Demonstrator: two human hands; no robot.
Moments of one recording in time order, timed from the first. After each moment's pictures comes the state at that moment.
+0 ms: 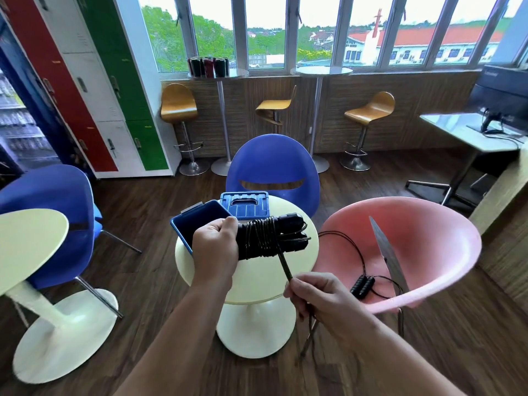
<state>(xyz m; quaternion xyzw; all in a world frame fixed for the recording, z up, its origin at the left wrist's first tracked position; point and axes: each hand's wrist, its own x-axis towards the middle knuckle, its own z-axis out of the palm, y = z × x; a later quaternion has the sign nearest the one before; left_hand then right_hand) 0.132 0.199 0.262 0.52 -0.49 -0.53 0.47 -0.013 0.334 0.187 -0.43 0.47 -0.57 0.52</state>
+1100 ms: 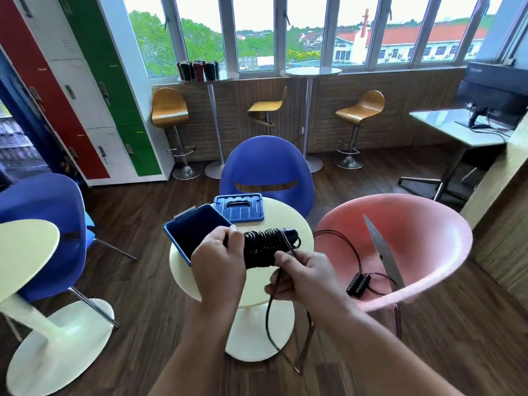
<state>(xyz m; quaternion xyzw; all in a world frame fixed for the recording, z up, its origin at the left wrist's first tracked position) 0.127 0.209 0.237 0.49 -0.68 -0.23 0.50 0.014 0.316 0.237 -0.27 0.59 -0.62 0.45</state>
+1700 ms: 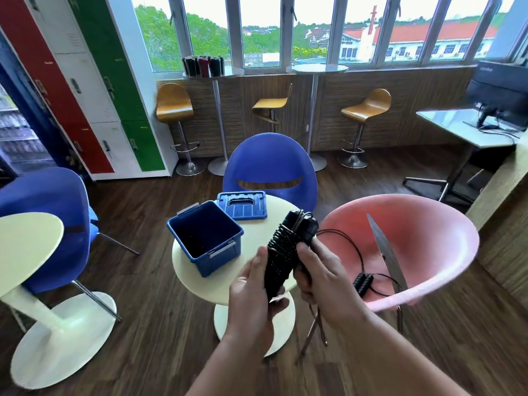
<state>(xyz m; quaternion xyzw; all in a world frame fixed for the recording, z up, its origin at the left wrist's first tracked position) 0.116 0.275 0.227 0.42 -0.38 -0.73 0.38 -0.001 0.323 0.230 -0.36 0.54 -0.65 0.40</state>
